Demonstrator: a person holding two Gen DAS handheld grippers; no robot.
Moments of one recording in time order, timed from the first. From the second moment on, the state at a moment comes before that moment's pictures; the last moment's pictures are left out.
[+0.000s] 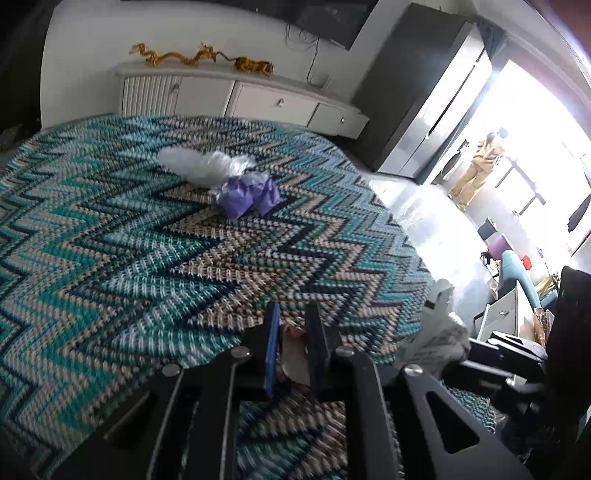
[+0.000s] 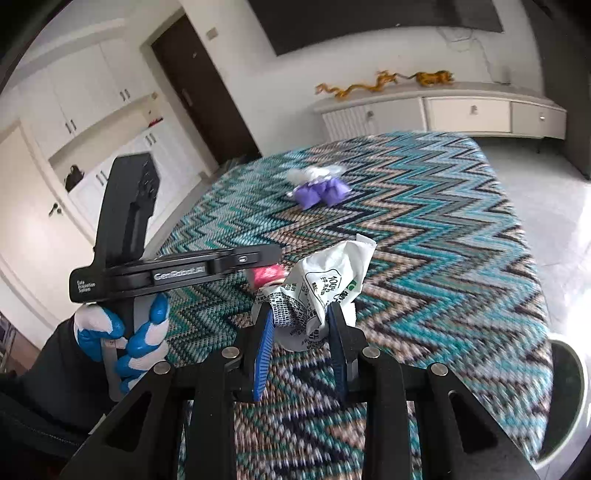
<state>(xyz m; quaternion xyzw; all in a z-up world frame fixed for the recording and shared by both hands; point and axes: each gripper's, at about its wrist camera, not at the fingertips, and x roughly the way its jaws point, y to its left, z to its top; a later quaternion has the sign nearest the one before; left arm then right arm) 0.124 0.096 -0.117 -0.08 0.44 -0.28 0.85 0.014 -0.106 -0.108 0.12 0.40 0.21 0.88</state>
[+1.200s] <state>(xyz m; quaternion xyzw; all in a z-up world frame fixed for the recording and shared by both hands) 0.040 -0.134 0.014 0.03 0.35 -0.41 0.84 -0.135 -0.349 -0.084 0.27 0.25 -0.02 0.93</state>
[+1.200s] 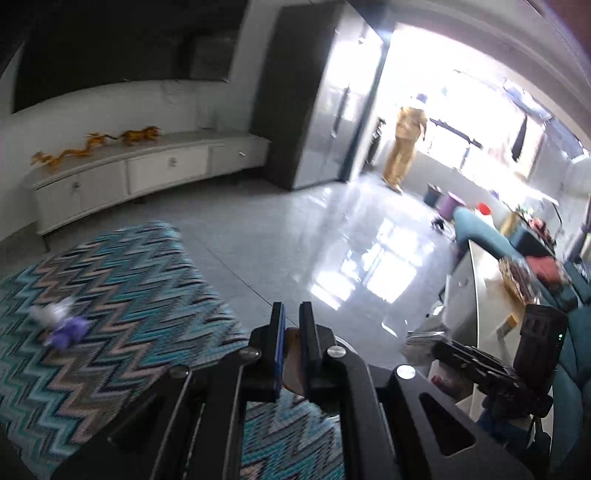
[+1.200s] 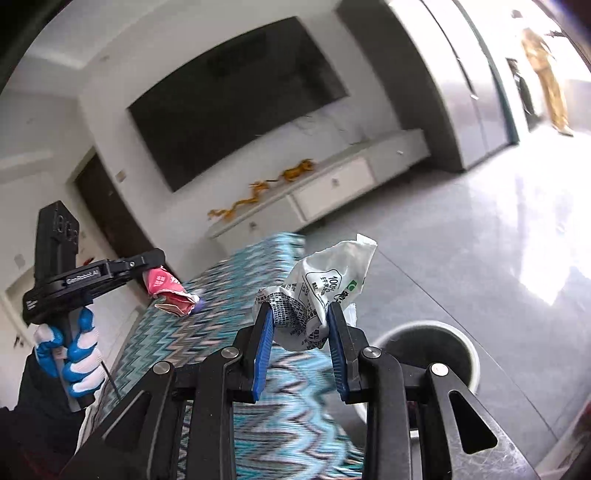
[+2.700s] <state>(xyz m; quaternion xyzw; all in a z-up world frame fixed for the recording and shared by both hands) 0.030 -0.201 -0.031 0.10 0.32 -0.36 0.87 -0.090 -0.367 -0.124 0.29 0.30 -0.06 0.91</state>
